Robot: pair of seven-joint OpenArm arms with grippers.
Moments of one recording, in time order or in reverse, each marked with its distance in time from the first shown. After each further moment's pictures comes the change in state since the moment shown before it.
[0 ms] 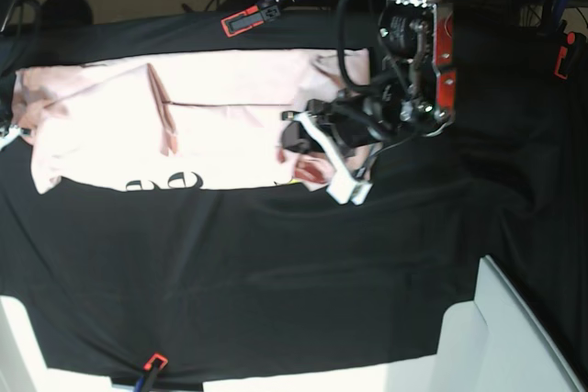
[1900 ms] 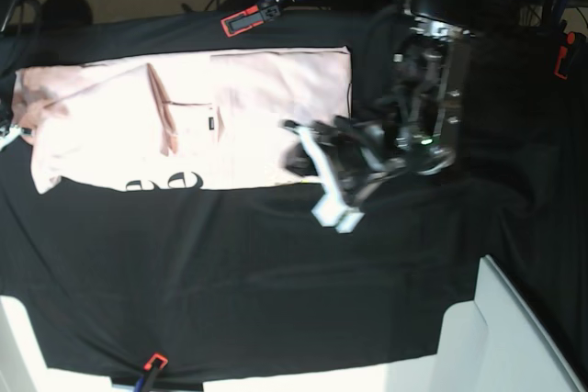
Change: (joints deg) left arm -5.4 -10.8 10.4 -1.1 -0.8 -0.4 -4.9; right arm 0.0 0.0 0.0 0.0 0.0 0.0 0.0
